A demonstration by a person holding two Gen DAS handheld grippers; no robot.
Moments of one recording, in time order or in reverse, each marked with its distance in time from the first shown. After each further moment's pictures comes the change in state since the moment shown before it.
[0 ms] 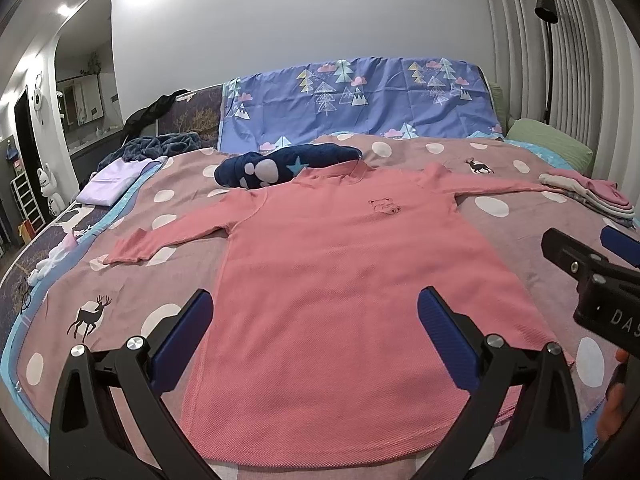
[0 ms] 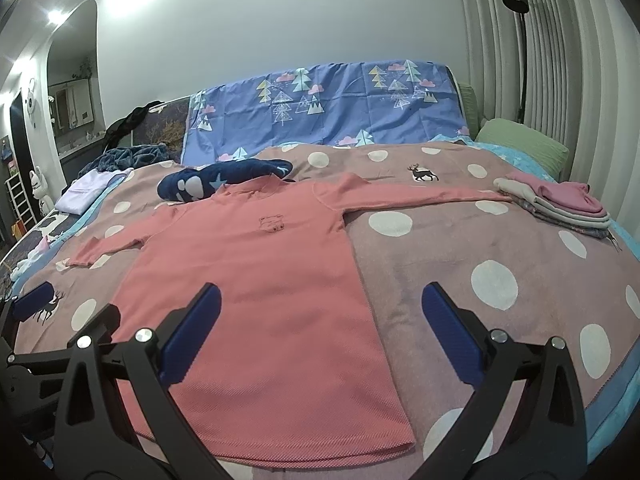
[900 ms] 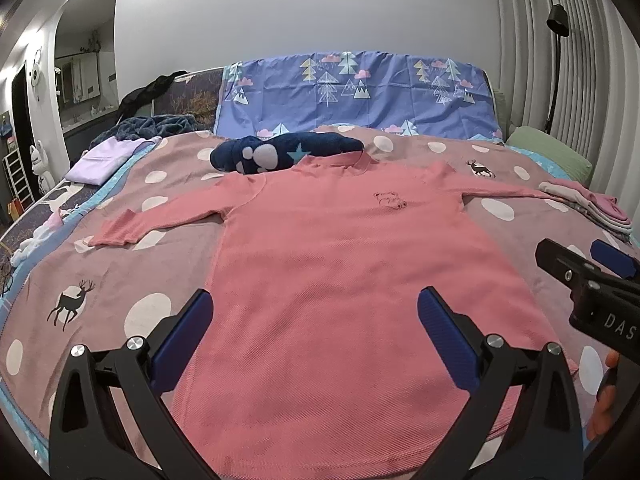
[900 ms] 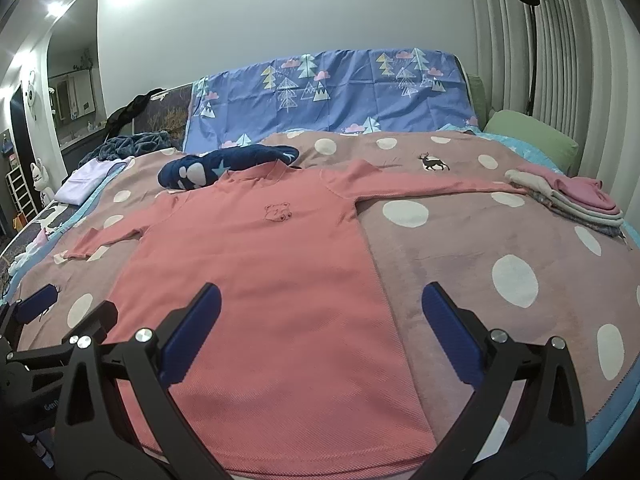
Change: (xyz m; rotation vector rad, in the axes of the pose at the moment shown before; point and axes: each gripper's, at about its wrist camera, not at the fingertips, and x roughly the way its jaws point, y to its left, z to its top) left arm 0.026 0.023 -0.005 -0.062 0.031 -0.053; right arm 0.027 0.014 0.001 -0.018 0.050 0.019
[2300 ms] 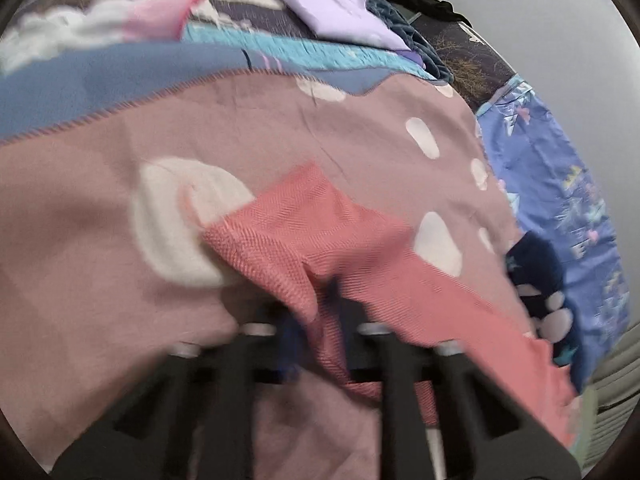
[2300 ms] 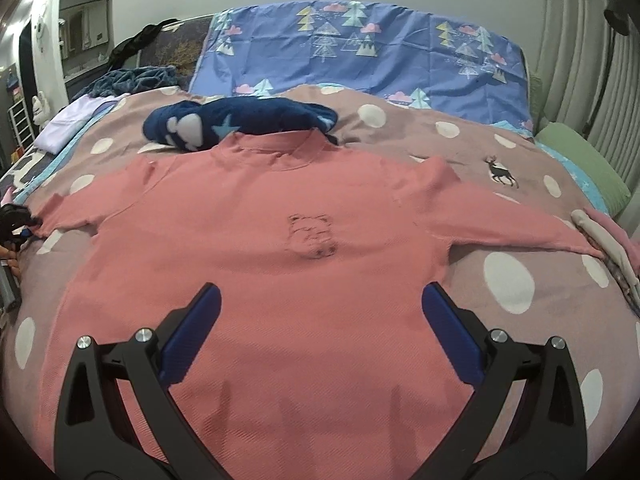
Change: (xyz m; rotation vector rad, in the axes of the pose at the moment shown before) left arm 0.256 0.424 0.023 -0.940 0.162 0.193; right arm 0.179 0.061 0.068 -0.169 0.180 0.007
